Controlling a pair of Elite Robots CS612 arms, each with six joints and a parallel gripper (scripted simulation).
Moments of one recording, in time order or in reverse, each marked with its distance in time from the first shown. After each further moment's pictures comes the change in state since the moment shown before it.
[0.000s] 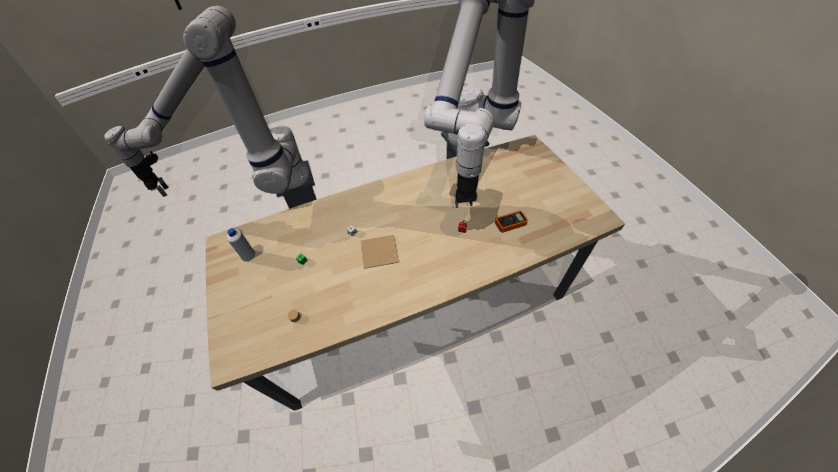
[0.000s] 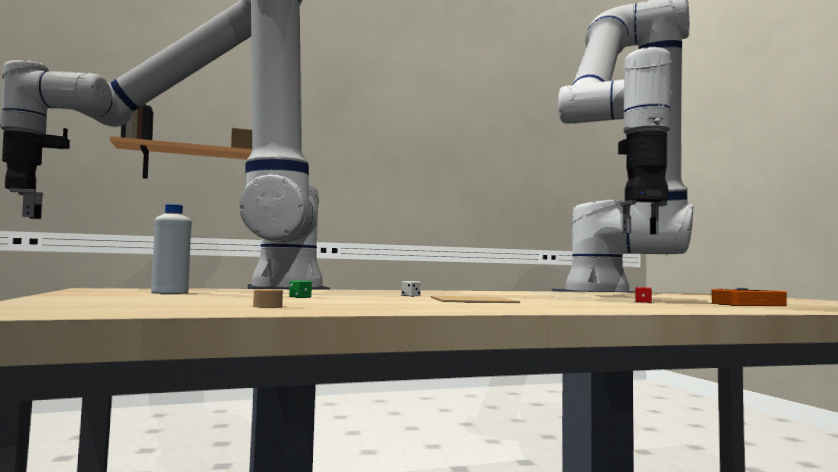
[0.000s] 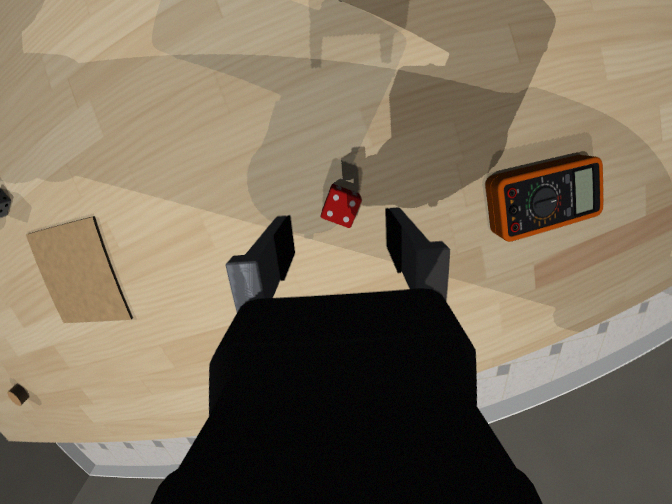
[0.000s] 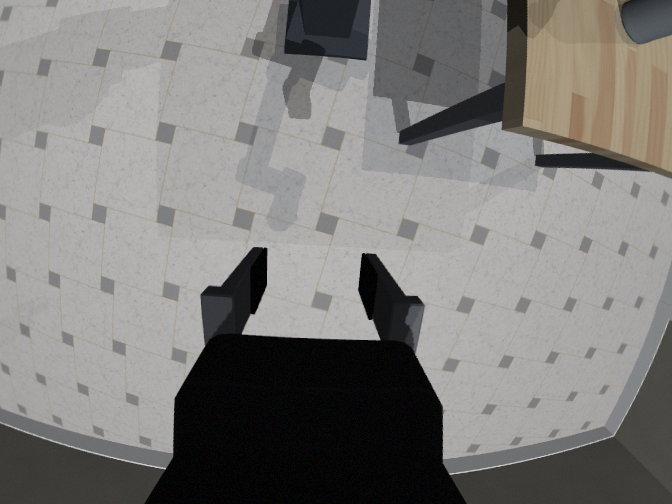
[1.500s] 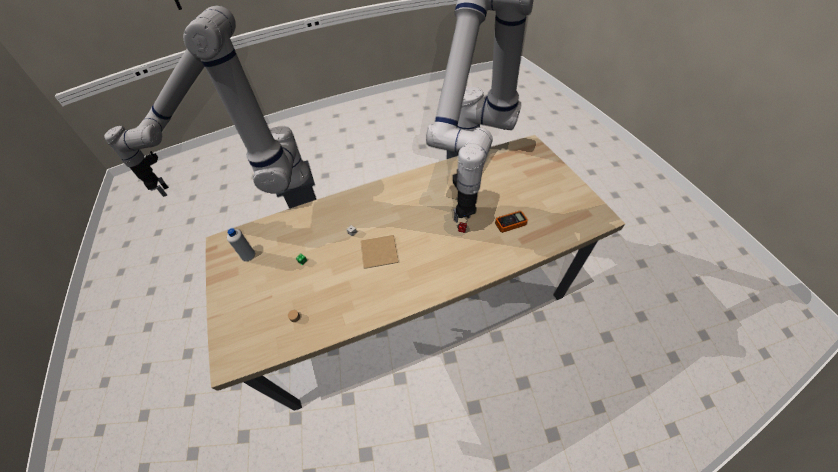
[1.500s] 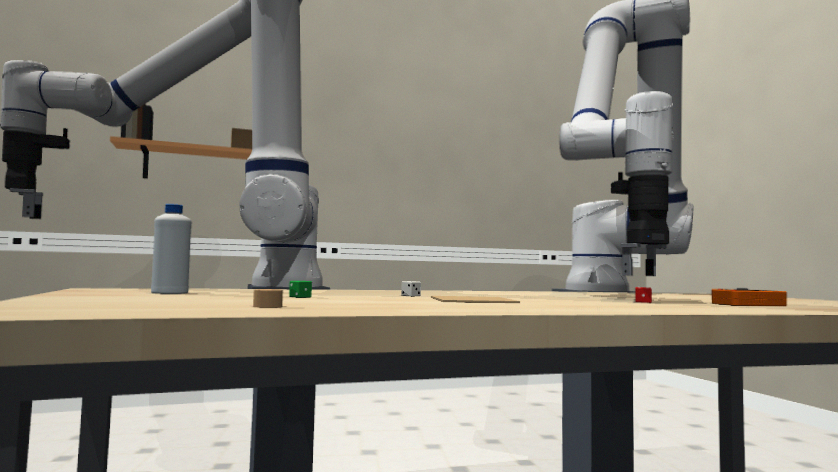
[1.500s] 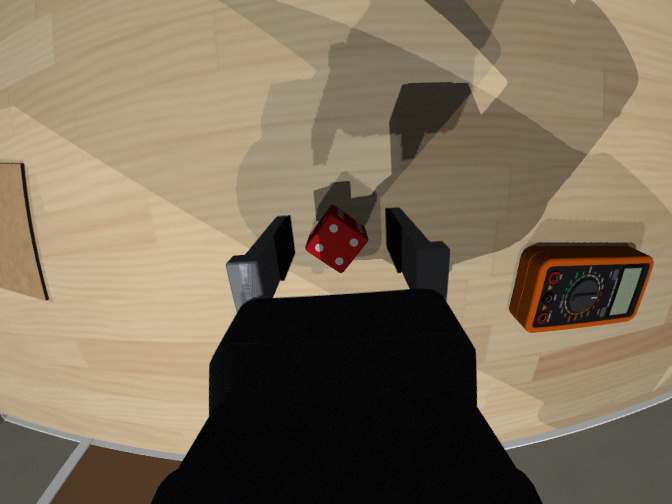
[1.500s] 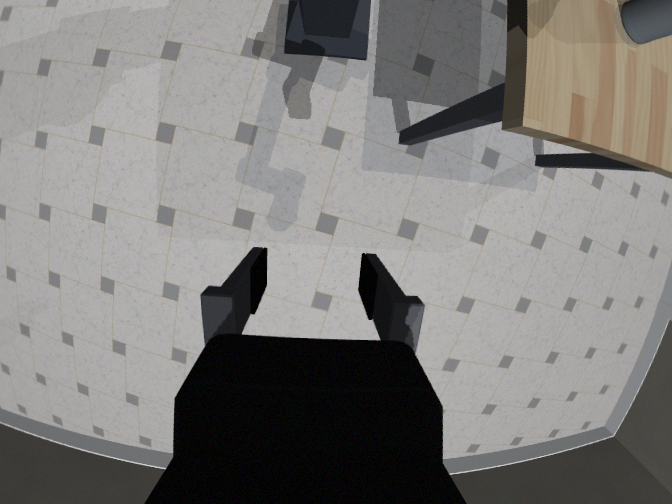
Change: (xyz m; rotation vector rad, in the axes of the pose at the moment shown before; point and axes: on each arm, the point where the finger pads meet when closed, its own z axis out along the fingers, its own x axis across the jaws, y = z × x) left arm -0.001 -0.005 0.086 0.001 -0.002 -0.265; right arm 0.000 0.000 0.000 0.000 0.000 0.000
